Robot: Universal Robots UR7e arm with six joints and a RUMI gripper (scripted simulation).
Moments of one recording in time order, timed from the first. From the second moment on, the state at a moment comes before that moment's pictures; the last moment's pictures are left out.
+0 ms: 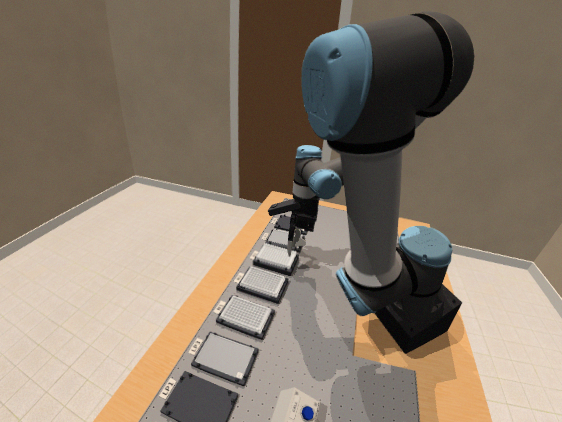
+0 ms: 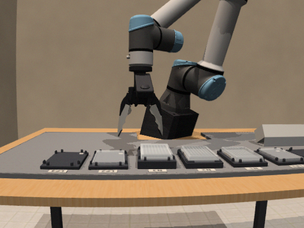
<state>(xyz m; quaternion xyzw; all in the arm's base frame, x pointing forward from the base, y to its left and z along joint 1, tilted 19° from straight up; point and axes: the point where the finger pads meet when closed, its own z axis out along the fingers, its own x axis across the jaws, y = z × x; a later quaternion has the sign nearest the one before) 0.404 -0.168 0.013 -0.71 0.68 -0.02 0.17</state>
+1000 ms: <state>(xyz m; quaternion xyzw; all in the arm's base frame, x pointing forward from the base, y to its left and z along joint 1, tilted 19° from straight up) 0.457 -0.256 0.006 -0.71 0.68 -0.03 0.17</state>
